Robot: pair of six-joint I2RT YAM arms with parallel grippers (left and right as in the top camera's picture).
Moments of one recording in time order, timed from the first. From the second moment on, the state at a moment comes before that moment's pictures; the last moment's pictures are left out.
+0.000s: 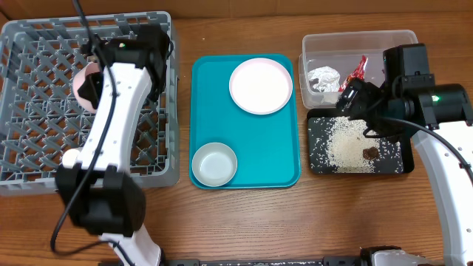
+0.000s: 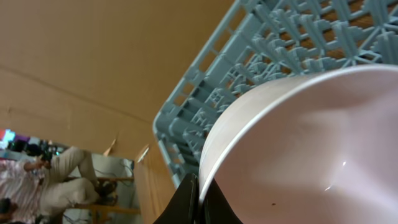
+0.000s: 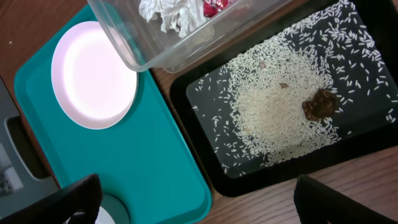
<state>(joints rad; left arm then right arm) -0.11 1.90 1.78 -1.43 -1.15 -0.72 0.09 1.43 1.47 -1.20 -0.07 0.64</state>
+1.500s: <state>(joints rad) -0.12 2.14 1.77 -1.44 -1.29 -0.55 0.09 1.43 1.47 -1.19 -0.07 0.64</state>
